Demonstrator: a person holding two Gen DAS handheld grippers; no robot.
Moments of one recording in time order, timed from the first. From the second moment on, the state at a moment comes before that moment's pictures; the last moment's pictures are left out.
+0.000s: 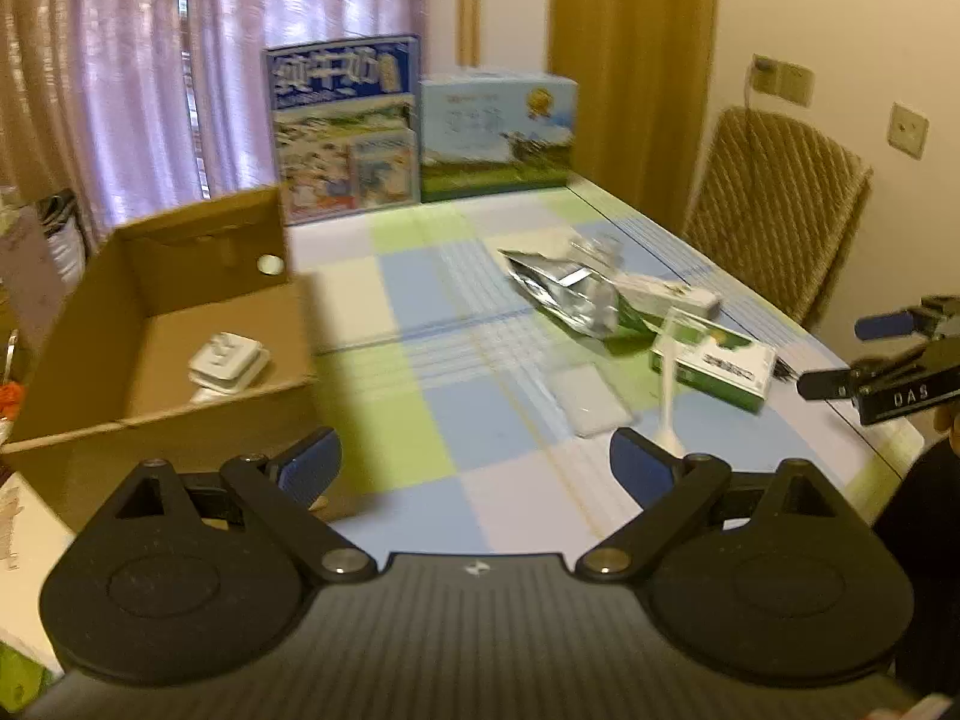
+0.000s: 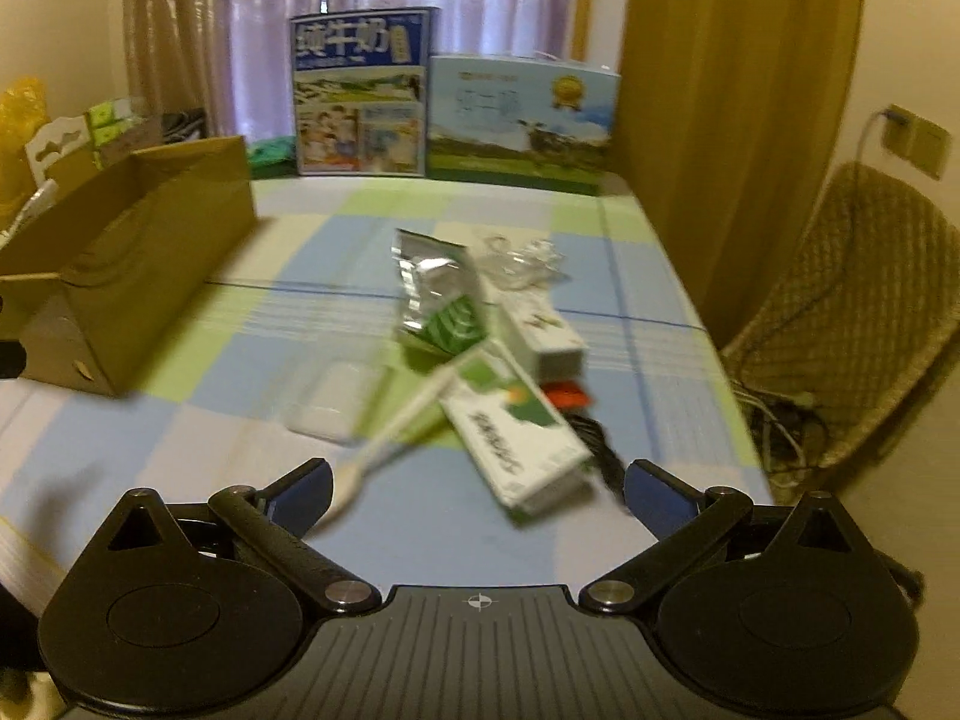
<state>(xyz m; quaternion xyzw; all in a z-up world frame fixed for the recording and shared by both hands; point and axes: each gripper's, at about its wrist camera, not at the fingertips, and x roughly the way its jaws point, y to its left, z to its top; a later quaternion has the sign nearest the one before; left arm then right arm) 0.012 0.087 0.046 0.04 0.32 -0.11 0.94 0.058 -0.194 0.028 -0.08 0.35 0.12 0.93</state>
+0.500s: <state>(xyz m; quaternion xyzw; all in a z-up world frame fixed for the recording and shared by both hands) 0.047 -0.007 -0.007 0.10 0.35 -0.22 0.91 0.074 -0.226 -0.008 -0.13 0.34 0.17 0.91</state>
